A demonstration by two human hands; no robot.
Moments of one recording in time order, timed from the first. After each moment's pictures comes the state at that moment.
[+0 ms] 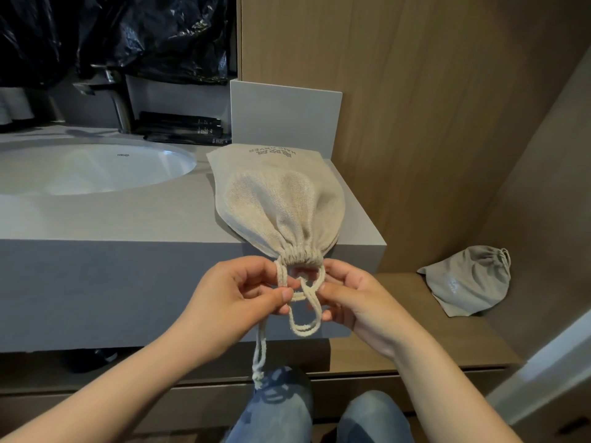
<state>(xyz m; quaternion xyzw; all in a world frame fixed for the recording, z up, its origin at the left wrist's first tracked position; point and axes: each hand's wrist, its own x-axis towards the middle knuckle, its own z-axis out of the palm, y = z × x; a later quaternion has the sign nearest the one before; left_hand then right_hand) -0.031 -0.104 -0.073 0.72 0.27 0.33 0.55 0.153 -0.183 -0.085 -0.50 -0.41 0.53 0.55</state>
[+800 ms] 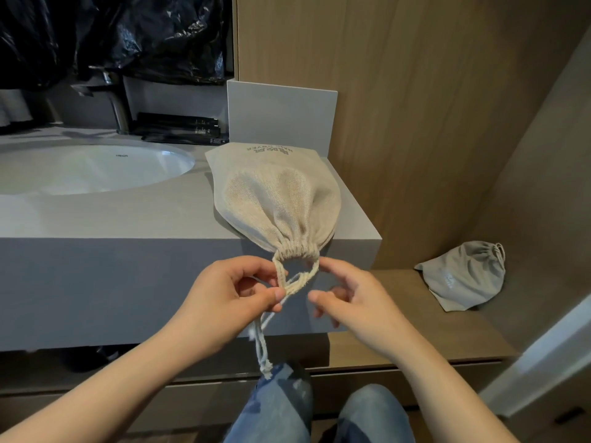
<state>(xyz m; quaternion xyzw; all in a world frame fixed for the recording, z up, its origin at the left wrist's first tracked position) -0.041 -0.109 -0.070 0.75 0.30 0.31 0.49 0.147 -0.198 -0.088 -0.66 -0.54 0.28 0.44</state>
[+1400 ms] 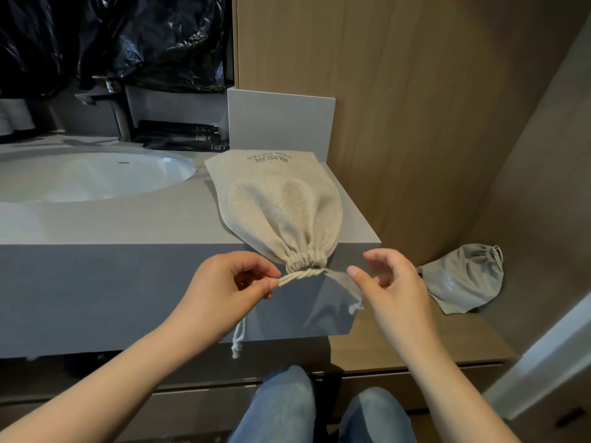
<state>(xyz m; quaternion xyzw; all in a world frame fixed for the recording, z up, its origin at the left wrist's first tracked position) -0.040 -0.095 -0.072 0.80 0.32 0.34 0.38 0.157 -0.211 -0.084 -0.75 -0.41 0.05 0.52</state>
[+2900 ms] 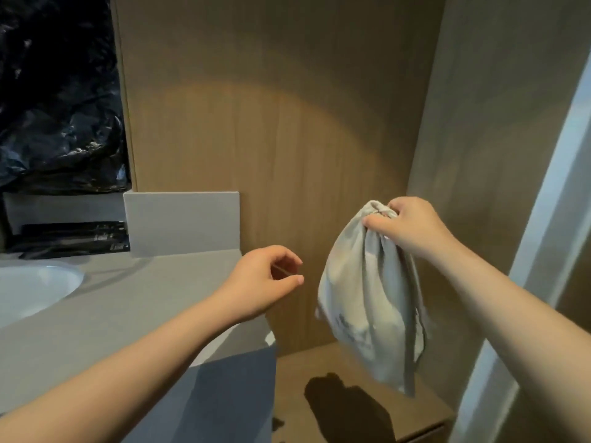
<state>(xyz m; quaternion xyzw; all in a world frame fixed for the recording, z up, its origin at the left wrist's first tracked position) 0.166 -0.078 0.036 0.89 0.14 0.31 0.30 0.369 -0.231 0.108 -0.82 -0.41 -0.16 0.36</state>
